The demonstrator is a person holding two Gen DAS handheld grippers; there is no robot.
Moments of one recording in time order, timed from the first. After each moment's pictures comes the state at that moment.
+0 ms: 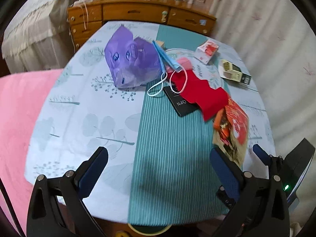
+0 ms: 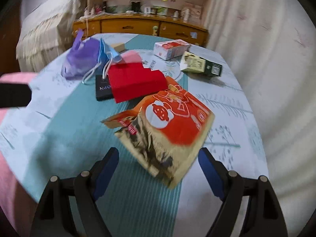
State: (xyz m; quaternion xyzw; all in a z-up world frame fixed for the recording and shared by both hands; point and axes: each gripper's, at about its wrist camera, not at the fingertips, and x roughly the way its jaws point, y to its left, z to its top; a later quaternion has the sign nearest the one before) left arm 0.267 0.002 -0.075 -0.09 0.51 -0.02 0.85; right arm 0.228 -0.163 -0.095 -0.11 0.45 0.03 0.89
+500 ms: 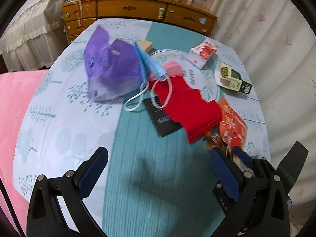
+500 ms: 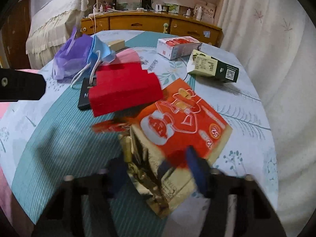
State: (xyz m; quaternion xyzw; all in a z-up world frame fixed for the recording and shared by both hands) left arm 0.318 -0.036 -0.078 -0.09 0.52 -0.03 0.85; right arm 0.277 -0.191 -0.109 -0.09 0.46 0.08 0.88
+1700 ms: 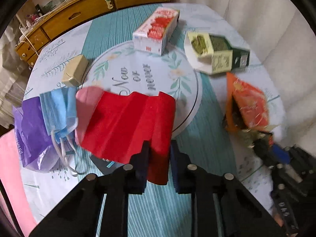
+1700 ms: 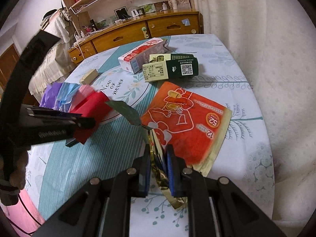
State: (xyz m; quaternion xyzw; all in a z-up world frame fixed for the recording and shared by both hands) left arm 0.420 -0.128 -0.113 0.07 0.58 -0.10 0.81; right arm 0.318 -0.282 -0.098 0.07 0.47 0.10 0.87
